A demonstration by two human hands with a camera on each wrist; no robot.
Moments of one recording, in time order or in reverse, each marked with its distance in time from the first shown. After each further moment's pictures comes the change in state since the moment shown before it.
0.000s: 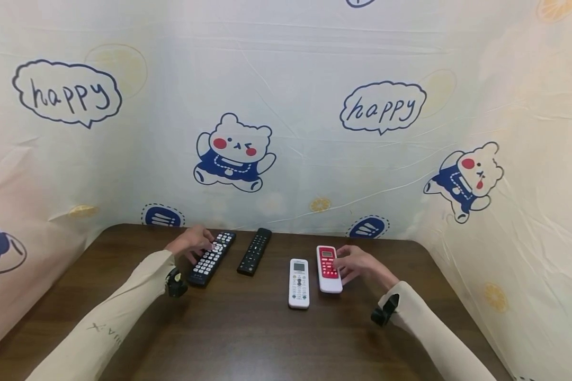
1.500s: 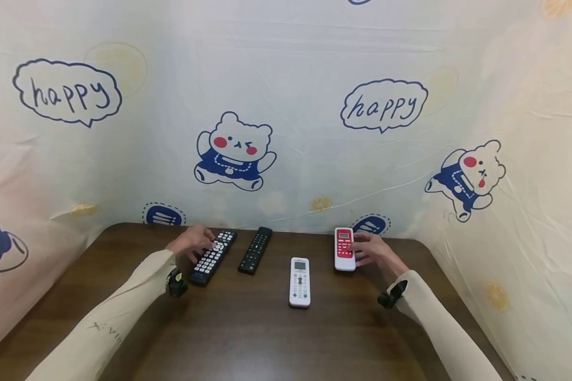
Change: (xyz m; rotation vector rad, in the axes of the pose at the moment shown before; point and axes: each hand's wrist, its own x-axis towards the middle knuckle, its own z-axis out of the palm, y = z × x) left_hand -0.001 0.001 -0.002 -0.018 -0.017 -0.009; right_hand 0.021 0.021 -0.047 0.144 0.171 -0.070
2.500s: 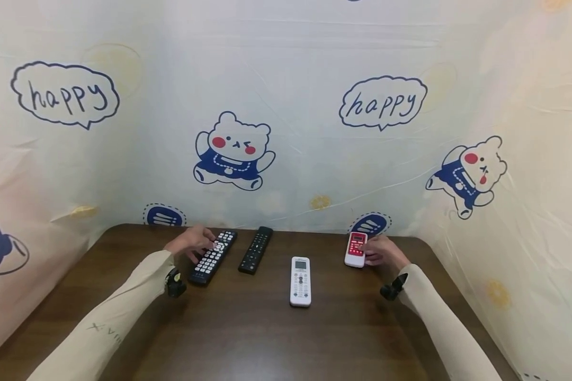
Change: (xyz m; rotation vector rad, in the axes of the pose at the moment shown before) left_hand 0.001 -0.007 -0.001 0.008 -0.006 0.039; right_hand 0.013 0.014 -0.023 -0.034 0.077 0.144
